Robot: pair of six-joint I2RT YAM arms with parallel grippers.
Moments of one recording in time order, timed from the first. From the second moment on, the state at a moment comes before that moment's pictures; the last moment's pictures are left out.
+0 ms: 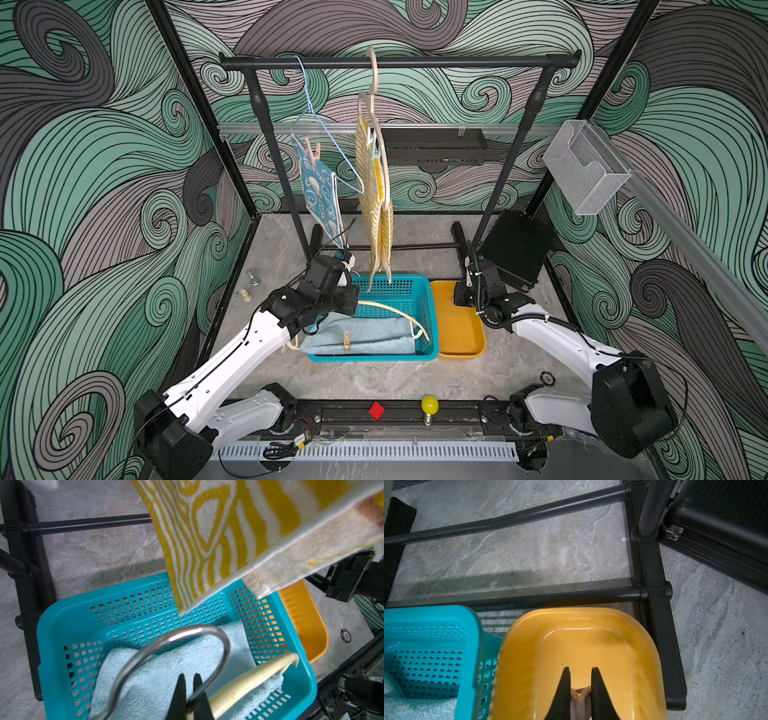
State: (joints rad) left arm -0.60 1.08 0.99 -0.72 0.03 -0.33; right arm 0.41 1.28 0.73 -0.28 0.11 0.39
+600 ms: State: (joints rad) left arm -0.60 1.08 0.99 -0.72 0.02 -0.33; right arm 0.39 1.34 0.73 -0.24 0.11 0.40
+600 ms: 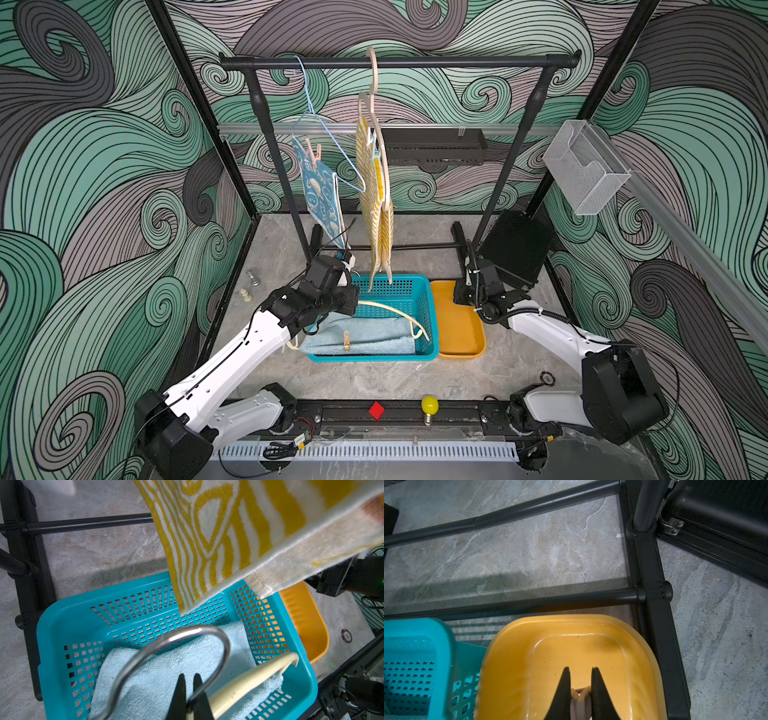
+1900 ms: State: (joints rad) left arm -0.61 1.13 1.02 -0.72 0.02 -0.34; right arm 0.43 0.91 0.74 -0.25 -0.47 0.25
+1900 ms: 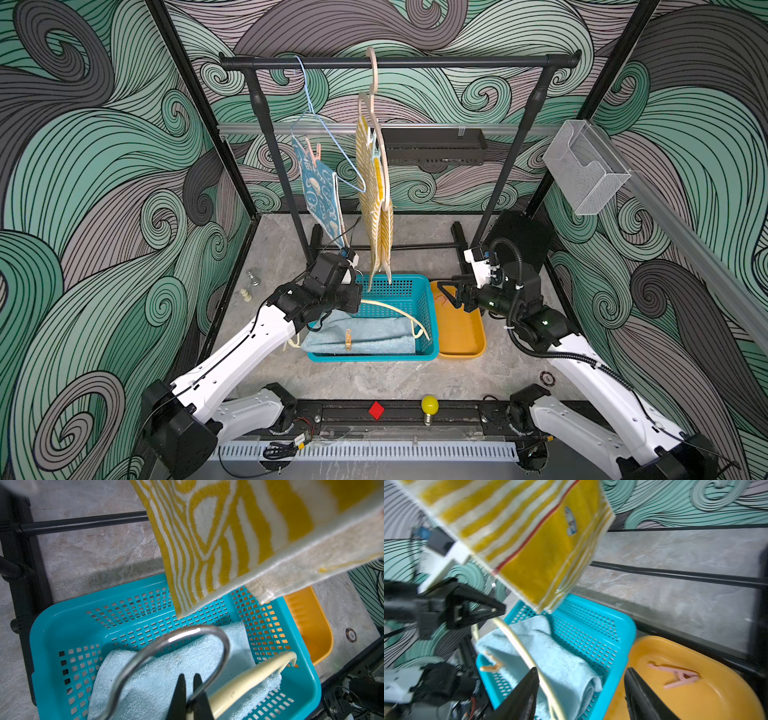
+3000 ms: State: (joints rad) left arm -0.63 1.13 1.02 -0.71 0.04 -0.35; right arm 1.12 1.40 0.91 -0.11 -0.40 0.00
